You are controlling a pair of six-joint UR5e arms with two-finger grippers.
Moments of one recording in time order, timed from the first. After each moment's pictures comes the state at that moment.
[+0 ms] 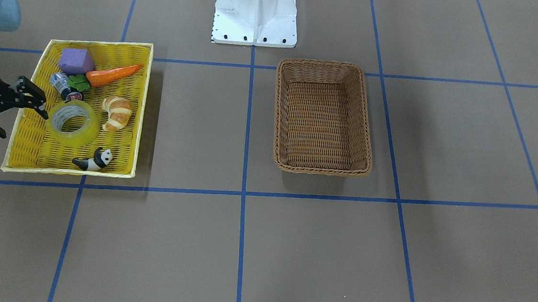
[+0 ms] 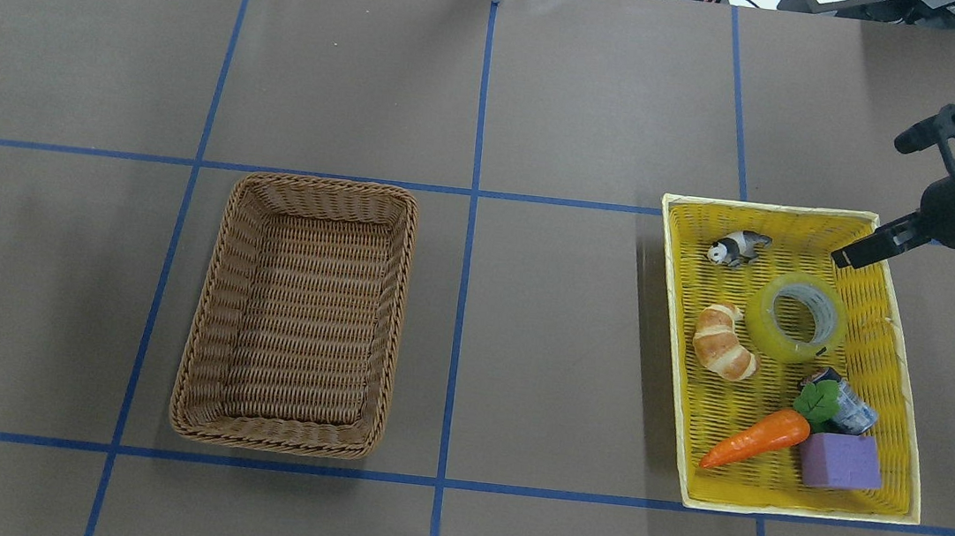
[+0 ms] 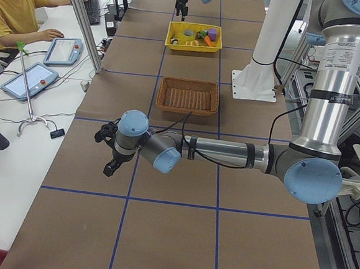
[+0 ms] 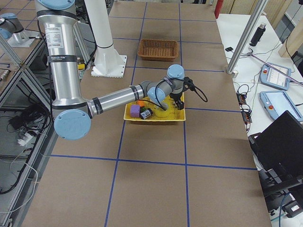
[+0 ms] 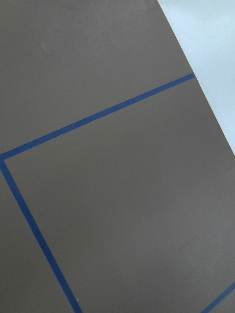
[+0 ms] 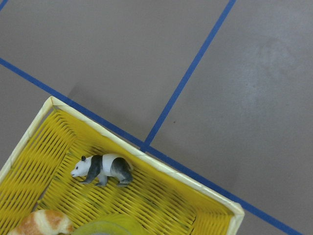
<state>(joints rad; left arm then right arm) -1.46 -1.68 -1.48 -2.13 -2.28 0.01 1.01 -1.50 1.78 -1.17 2.22 0.31</state>
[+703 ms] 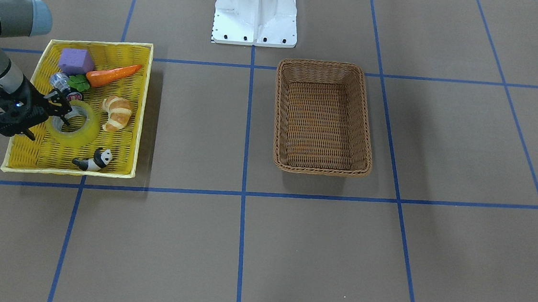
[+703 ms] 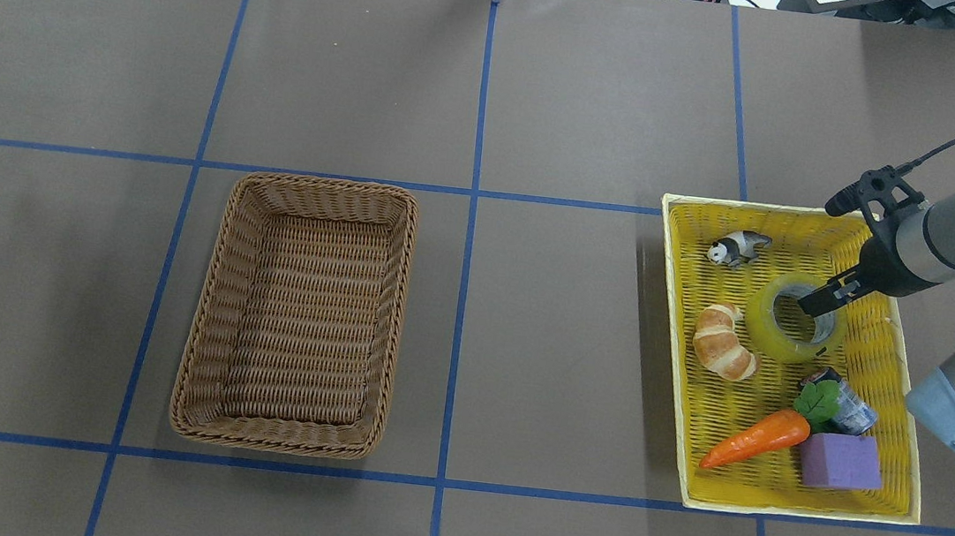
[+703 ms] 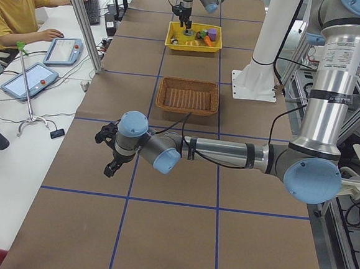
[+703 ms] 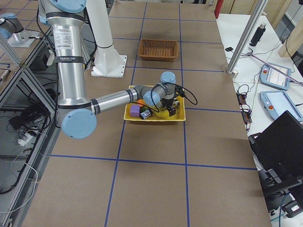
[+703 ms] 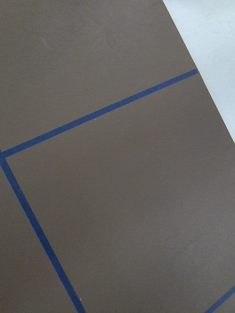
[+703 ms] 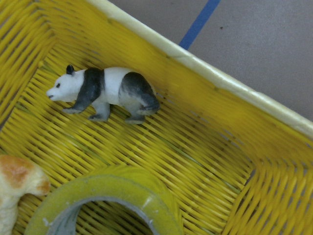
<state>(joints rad) -1.46 -1.68 -1.47 -2.13 -2.28 0.01 0.88 -1.50 1.72 -1.18 2.11 0.31</state>
